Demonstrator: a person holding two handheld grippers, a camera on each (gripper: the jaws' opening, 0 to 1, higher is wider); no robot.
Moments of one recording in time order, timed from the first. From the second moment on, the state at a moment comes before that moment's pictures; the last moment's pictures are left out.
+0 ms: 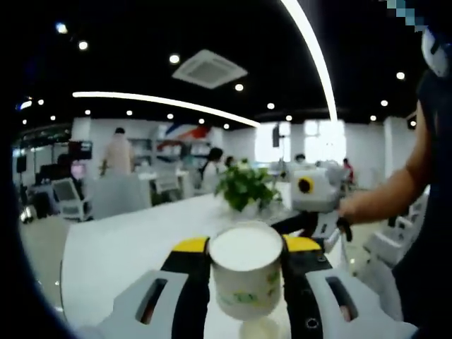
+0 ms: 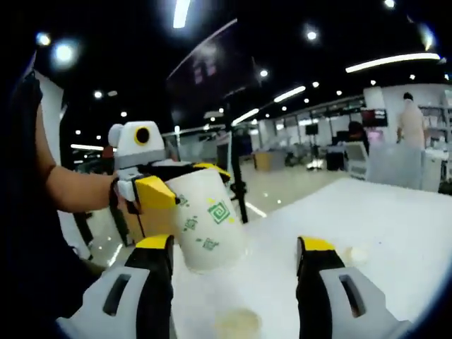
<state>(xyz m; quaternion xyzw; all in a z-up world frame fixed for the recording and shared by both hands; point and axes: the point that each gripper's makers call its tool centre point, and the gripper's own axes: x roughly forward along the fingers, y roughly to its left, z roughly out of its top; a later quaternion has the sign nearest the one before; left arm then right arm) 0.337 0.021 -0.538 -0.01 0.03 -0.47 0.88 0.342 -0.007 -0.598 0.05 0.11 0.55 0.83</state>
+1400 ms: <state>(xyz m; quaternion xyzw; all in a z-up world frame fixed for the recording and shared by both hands) 0.289 0.018 -0.539 -0.07 0.08 -0.60 0.79 0.269 -0.007 -0.528 0.15 0.12 0.71 0.68</state>
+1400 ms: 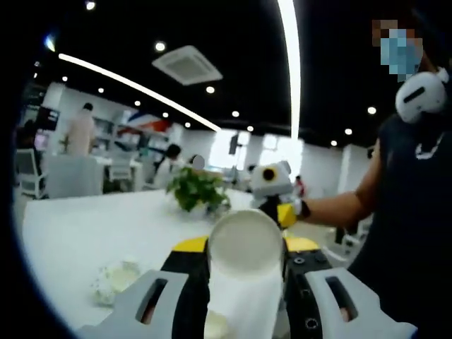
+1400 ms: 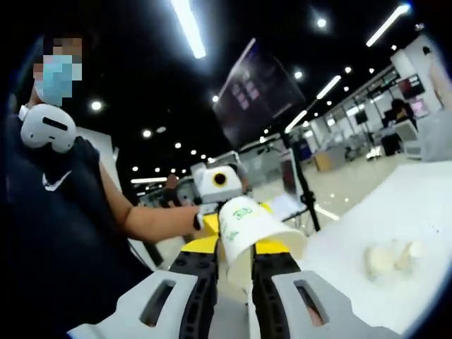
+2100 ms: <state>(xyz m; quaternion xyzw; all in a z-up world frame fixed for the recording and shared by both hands) 0.300 0.020 -0.542 -0.03 0.09 -0.57 0.82 0.263 -0.008 -0.508 0.11 0.11 0.72 0.67</state>
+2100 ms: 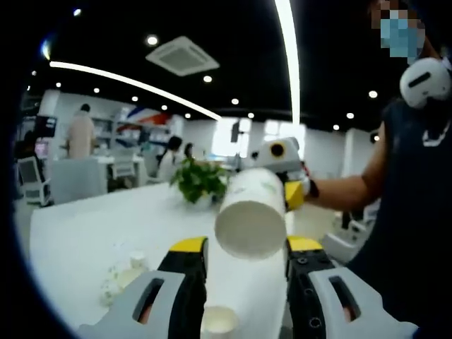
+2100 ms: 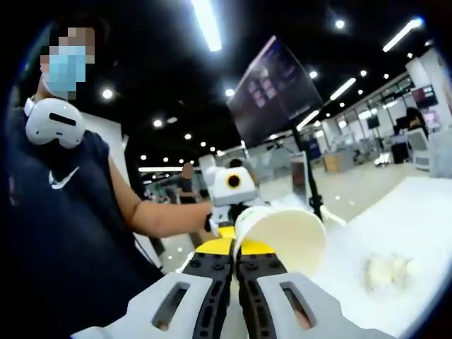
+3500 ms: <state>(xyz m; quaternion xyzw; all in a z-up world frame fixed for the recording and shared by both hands) 0.288 0.105 -0.649 0.04 0.17 -0.37 0.91 0.308 -0.009 -0.517 -0.37 0.34 0.60 0.62</state>
